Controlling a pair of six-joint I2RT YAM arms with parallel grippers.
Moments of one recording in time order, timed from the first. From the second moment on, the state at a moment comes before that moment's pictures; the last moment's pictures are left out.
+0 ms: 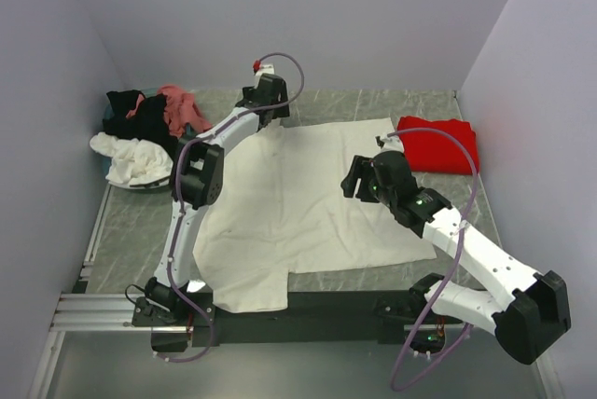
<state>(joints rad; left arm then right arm) -0.43 2.41 2.05 -0.27 -0.37 -0.38 0.54 1.04 0.77 -0.37 0.16 0.57</state>
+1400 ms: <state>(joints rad) -0.56 2.22 1.71 -0.09 -0.59 -0.27 0.54 1.09 0.74 -0.31 0.13 0.57</state>
